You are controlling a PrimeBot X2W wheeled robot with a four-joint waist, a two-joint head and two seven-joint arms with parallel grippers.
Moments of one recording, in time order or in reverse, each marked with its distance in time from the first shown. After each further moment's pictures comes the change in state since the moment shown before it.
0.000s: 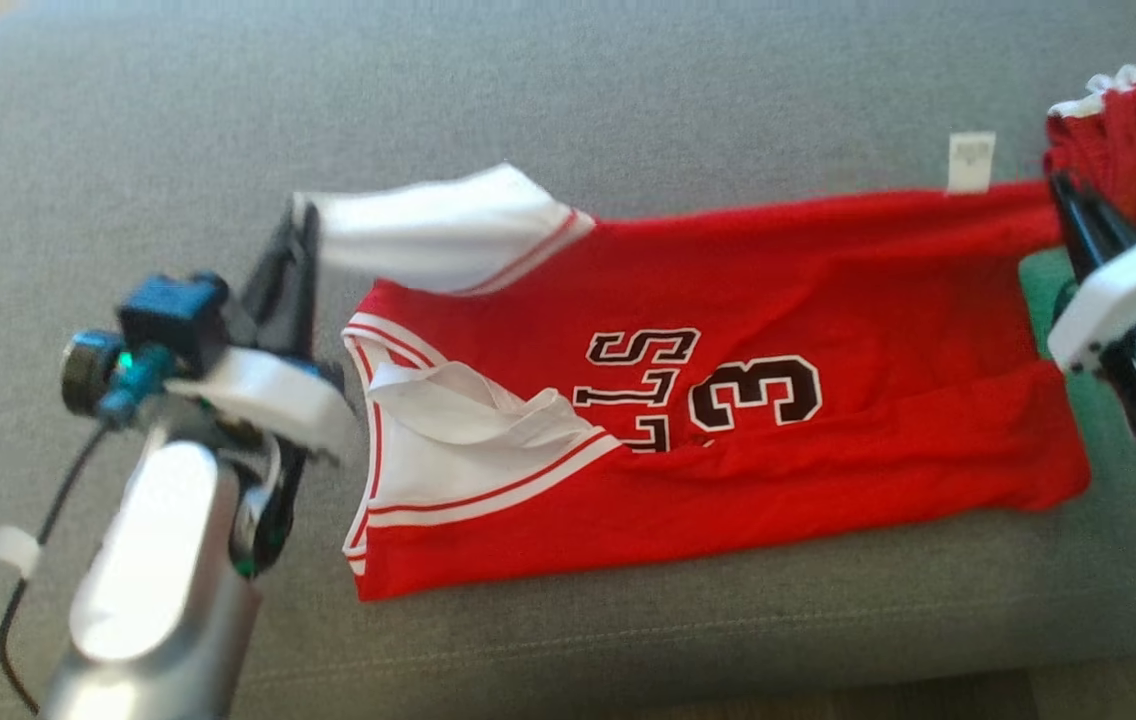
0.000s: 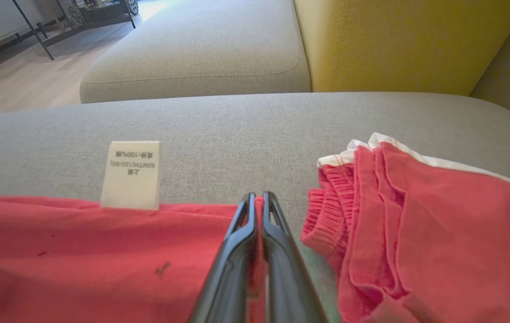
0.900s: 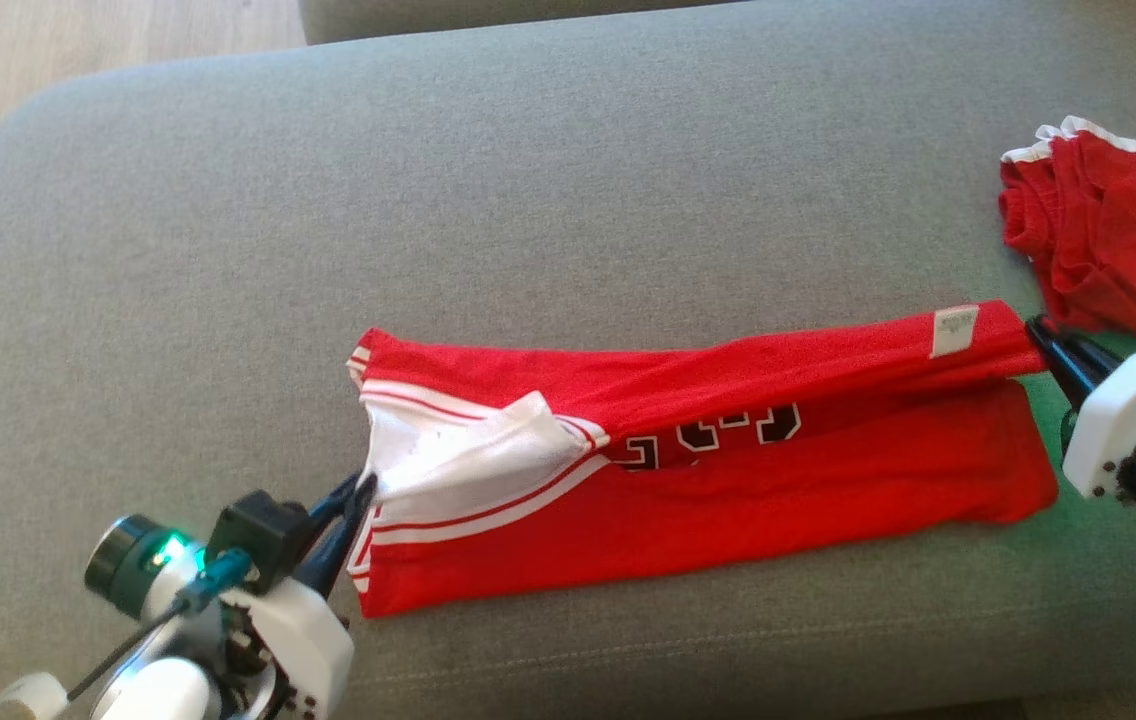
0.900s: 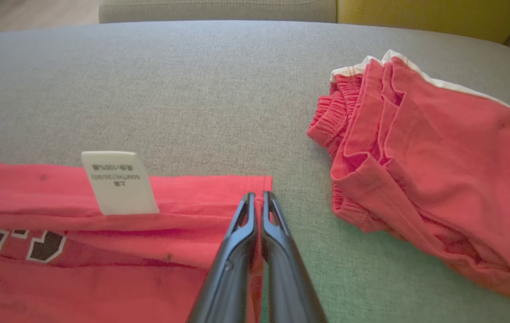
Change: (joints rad) left arm 0.361 0.223 -0.160 -0.264 0.062 -0.073 0.215; right arm 0.247 -0.152 0.137 -0.270 0.152 0.000 0.207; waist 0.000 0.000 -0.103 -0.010
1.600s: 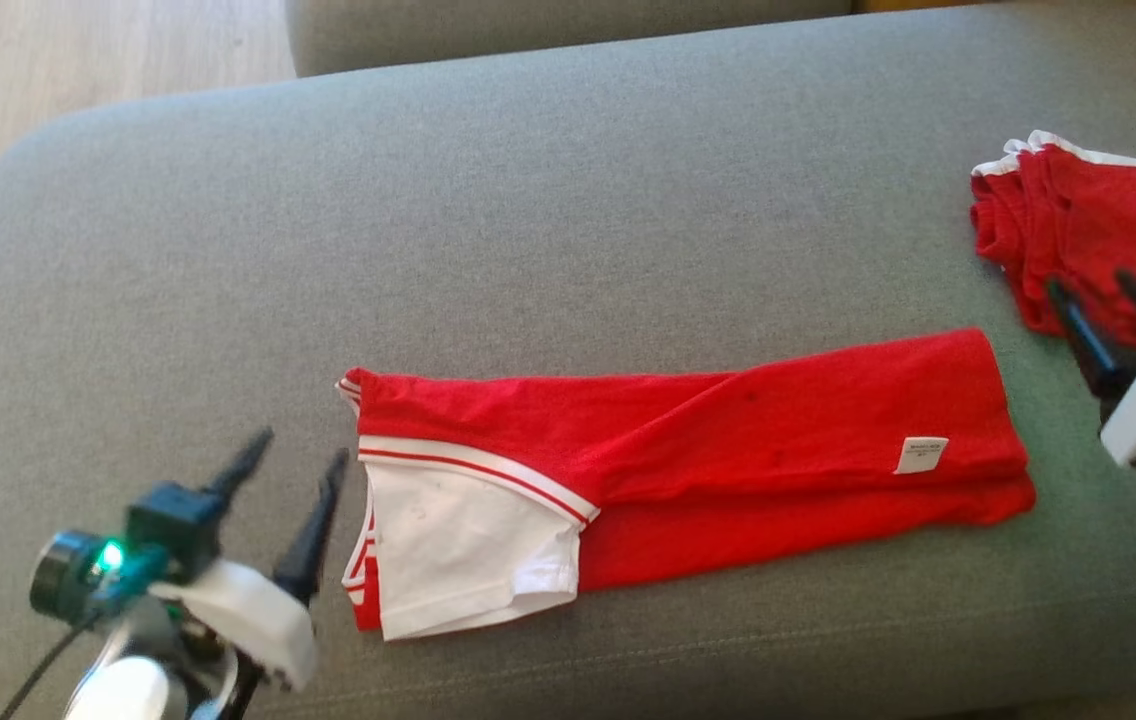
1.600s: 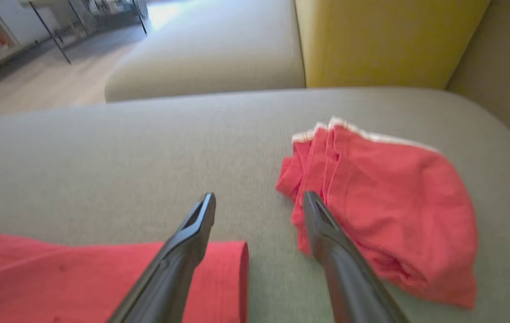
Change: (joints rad) left arm 0.044 0.002 0.076 -0.040 -0.100 0.086 -0.042; right arm 0.070 -0.018 -0.159 -0.140 0.026 0.000 0.017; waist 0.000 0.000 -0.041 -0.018
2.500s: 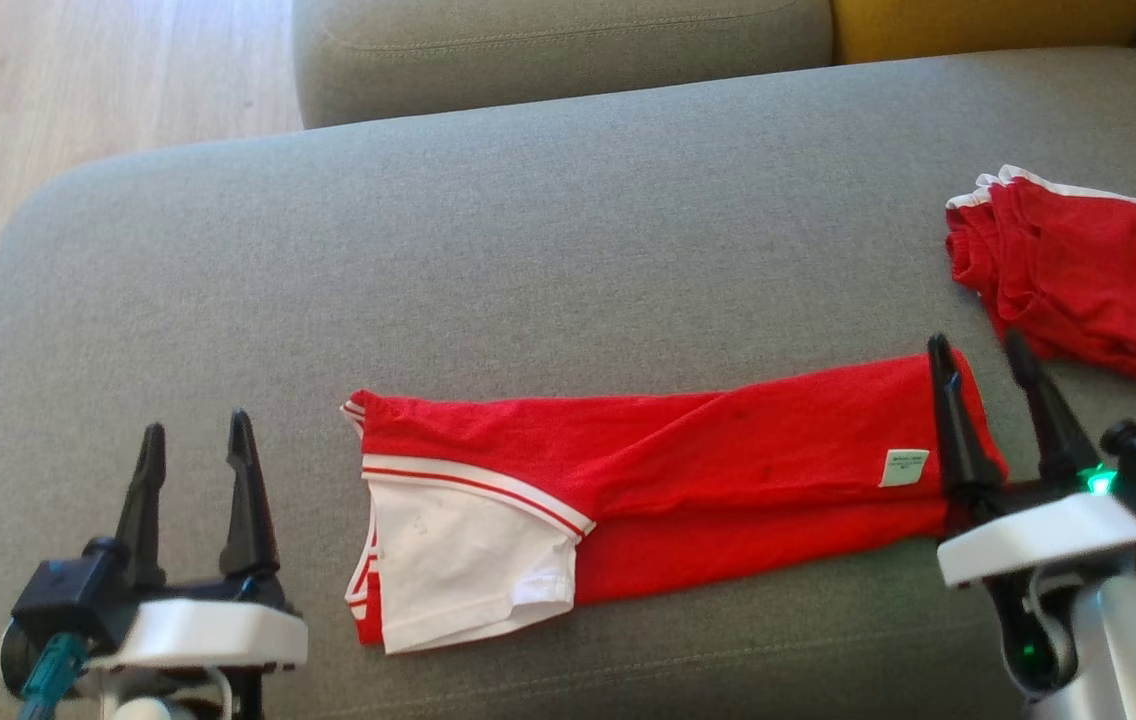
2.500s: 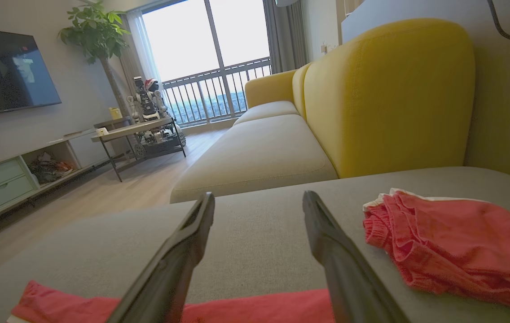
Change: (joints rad) left arm 0.095 -0.338 0.318 -0.043 0.071 0.041 -0.249; right arm 0.356 0.474 -0.372 -0.428 -0.420 0.000 -0.238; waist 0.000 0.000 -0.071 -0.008
